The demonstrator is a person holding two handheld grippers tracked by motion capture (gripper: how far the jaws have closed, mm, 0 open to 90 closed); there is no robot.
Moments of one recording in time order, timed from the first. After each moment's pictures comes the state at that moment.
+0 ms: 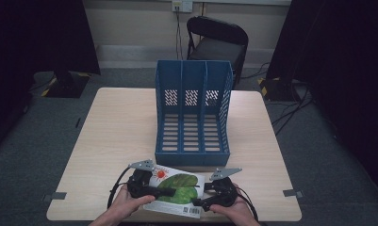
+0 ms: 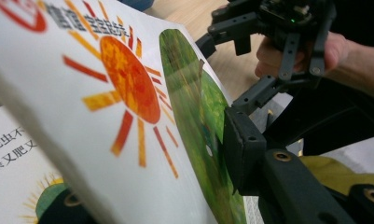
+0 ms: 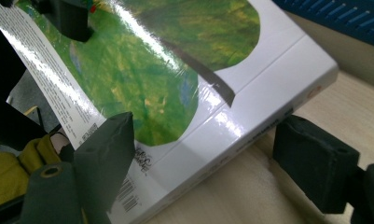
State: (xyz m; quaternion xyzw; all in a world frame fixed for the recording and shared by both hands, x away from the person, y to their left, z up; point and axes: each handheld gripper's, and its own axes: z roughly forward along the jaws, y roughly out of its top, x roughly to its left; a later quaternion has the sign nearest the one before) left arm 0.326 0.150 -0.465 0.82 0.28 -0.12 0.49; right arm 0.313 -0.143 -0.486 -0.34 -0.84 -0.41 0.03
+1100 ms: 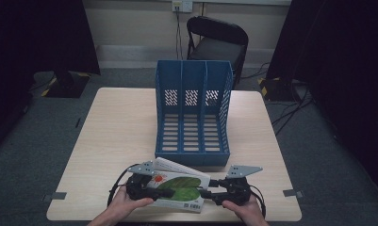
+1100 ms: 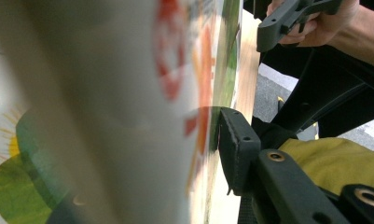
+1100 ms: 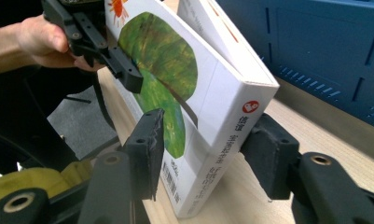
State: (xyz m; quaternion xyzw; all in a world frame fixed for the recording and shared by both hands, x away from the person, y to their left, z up) left arm 0.321 0.151 -0.462 0.84 0.23 -0.09 0.49; right arm 0.306 -0.174 -0.454 -0.30 -0.80 -0.51 0.02
